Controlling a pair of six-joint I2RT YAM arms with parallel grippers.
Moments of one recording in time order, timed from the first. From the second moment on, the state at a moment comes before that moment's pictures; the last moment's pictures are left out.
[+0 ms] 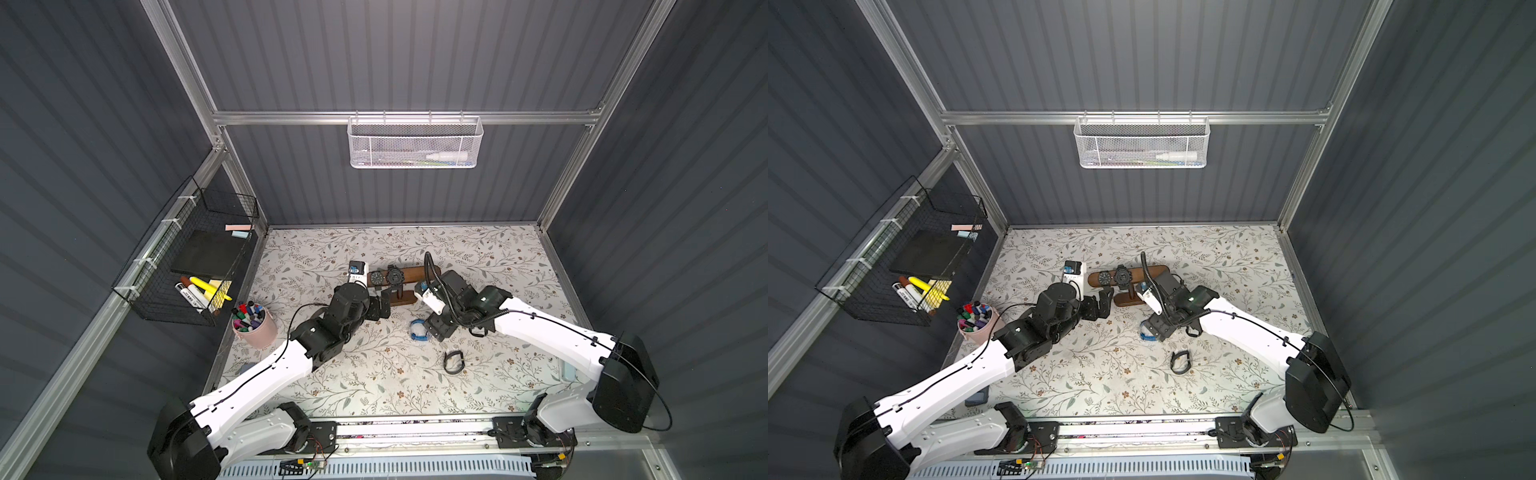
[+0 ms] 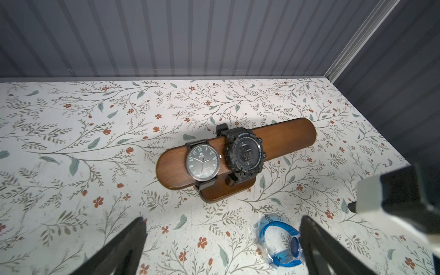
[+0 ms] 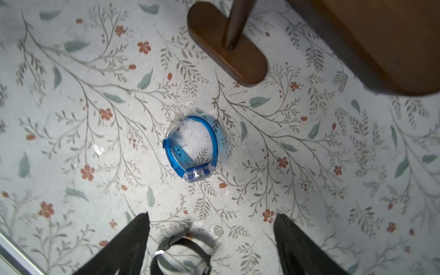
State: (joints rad) left arm -0.73 1.07 0.81 -0.22 -0.30 -0.36; right arm 0.82 1.46 1.09 -0.72 0.09 -0.22
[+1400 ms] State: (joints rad) left arm -0.57 0.89 0.67 -0.29 -0.39 -0.39; right arm 0.89 1.73 1.03 -0.53 0.16 -0.98
